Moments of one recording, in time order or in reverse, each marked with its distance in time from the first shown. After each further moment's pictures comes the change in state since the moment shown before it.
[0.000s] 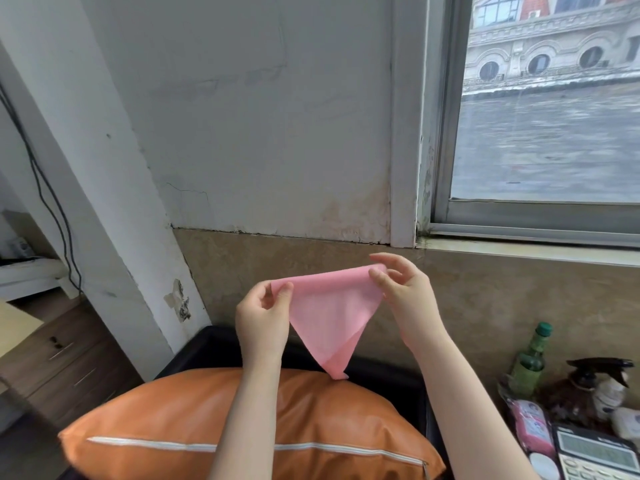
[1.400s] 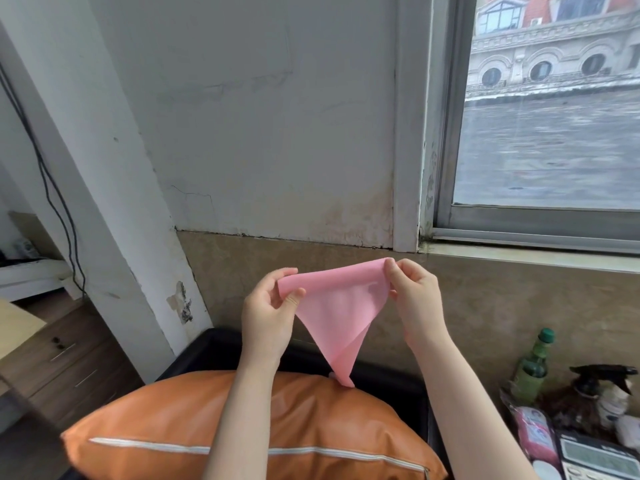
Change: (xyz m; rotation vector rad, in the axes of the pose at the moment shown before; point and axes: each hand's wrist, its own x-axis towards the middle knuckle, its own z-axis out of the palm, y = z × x) left_hand 0.005 0.005 -0.006 -0.132 -0.211 0.108; right_hand 0.007 0.005 0.003 0.058 0.096 -0.057
